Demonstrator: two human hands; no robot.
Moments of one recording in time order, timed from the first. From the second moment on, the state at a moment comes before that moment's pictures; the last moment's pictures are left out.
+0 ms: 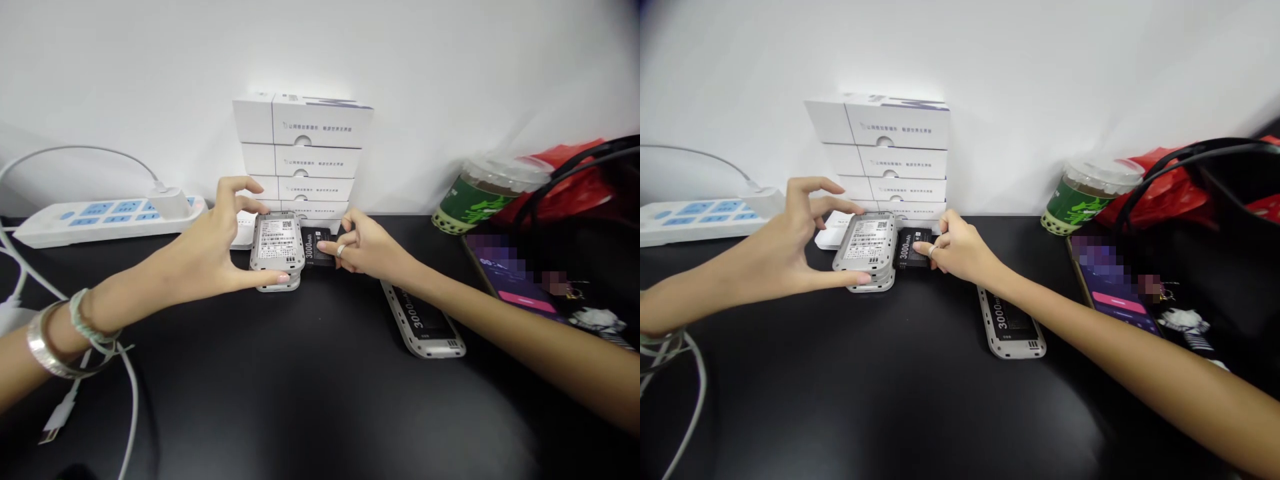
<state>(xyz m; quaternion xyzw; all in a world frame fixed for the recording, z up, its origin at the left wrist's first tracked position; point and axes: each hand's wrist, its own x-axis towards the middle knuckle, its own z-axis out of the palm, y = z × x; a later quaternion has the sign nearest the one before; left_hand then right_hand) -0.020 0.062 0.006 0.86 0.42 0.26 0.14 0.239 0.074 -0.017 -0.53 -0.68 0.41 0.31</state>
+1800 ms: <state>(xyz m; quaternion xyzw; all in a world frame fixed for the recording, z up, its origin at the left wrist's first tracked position) 0.020 0.007 0.027 0.90 0.29 0.30 0.10 0.252 -0.025 0.040 -0.43 -0.70 0.38 0.42</state>
